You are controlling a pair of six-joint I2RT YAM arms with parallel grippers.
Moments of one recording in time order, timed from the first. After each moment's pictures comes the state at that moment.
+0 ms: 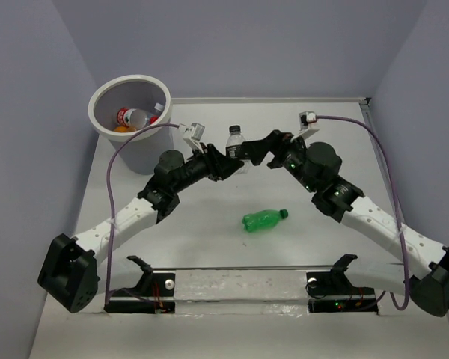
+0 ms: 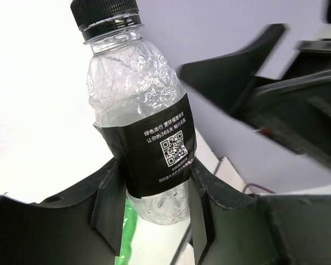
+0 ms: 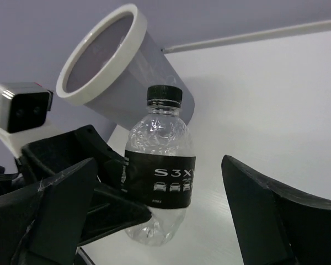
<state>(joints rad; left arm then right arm) -0.62 1.18 0.72 0.47 0.37 -0.77 0.72 1.14 0.95 0.16 0.12 0.62</state>
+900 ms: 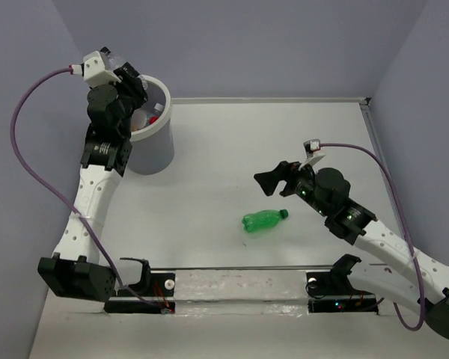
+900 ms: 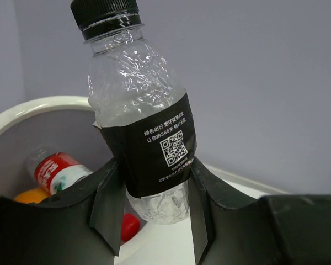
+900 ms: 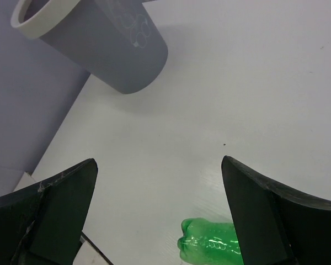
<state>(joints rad) -0.15 1.20 1.39 -0.09 -0.25 -0.41 0.72 0.87 0.69 0.04 0.09 0.55</state>
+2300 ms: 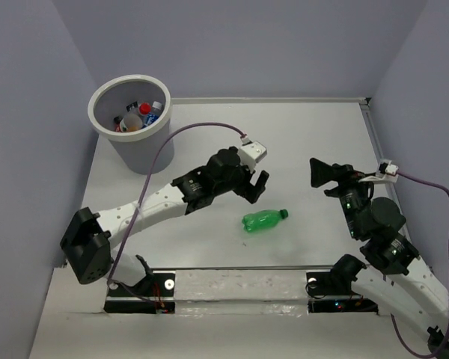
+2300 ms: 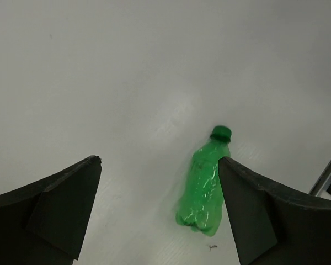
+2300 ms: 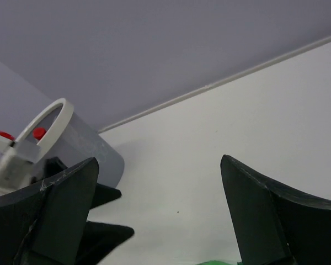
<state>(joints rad) -0.91 1.35 1.10 -0.15 -0.06 -0.12 0.72 0.46 0.67 -0.08 0.58 0.53</state>
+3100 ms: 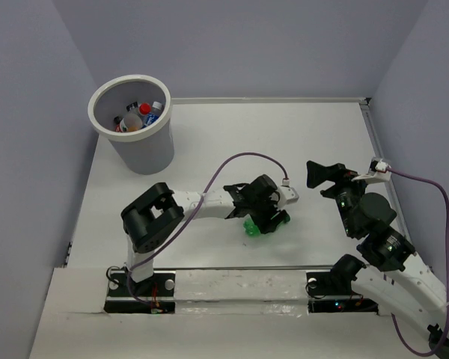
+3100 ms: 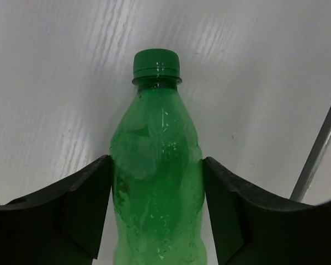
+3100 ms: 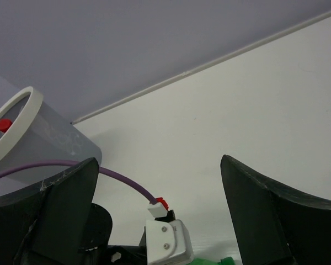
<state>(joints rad) -1.05 1.85 1.15 -0.17 0.24 0.02 0.72 0.48 0.67 -0.16 0.65 0.53</state>
